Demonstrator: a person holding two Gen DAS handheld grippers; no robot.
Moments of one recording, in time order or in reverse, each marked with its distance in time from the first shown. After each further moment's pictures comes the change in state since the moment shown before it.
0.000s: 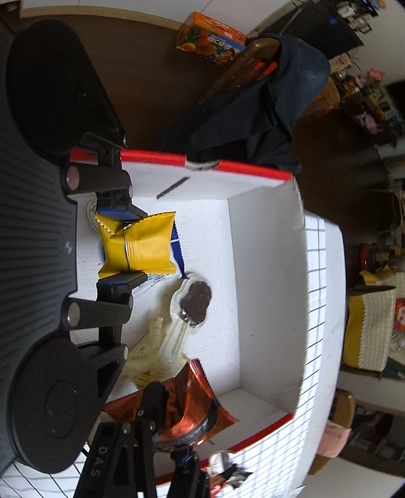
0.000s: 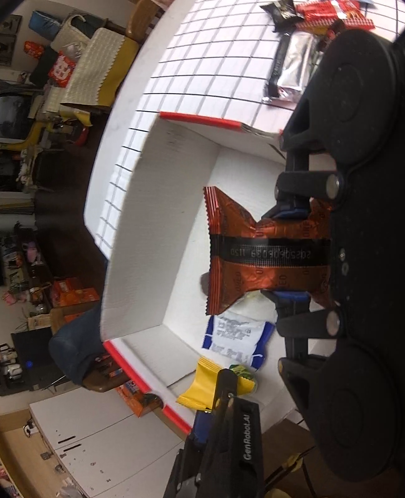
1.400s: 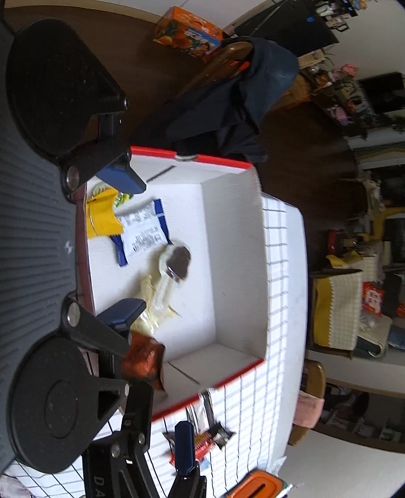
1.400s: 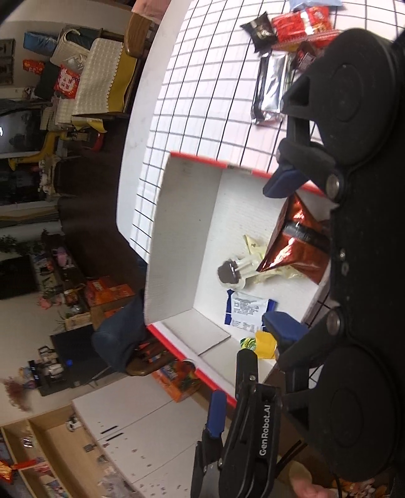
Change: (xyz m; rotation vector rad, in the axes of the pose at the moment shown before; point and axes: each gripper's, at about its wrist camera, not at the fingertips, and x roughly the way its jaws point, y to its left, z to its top) left arm -0.075 -0.024 -0.016 0.005 -0.150 -0.055; right arm -0.087 -0.021 -0.025 0.095 -0.138 0.067
